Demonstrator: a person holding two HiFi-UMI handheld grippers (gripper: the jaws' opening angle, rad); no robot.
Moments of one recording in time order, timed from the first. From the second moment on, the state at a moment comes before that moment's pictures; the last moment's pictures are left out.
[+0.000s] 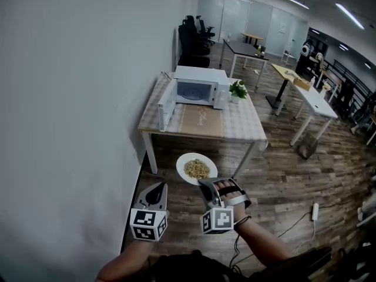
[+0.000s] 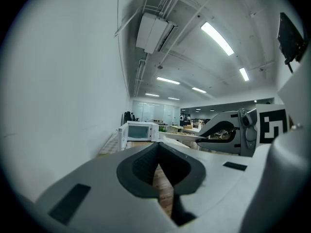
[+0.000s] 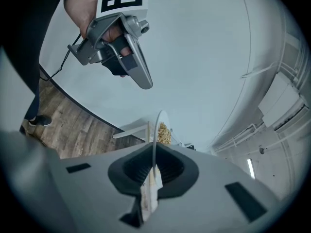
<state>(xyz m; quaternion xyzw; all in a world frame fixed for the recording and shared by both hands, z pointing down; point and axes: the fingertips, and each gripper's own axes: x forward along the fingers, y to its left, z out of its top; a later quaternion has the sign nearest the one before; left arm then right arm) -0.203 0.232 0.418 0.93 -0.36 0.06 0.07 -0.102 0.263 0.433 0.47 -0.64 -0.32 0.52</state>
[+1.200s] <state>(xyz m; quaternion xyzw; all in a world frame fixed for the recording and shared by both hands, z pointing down) -0.226 0.171 0.417 0.94 -0.34 0.03 0.05 -0.127 0.202 0.430 0.44 -0.59 -0.36 0.57</state>
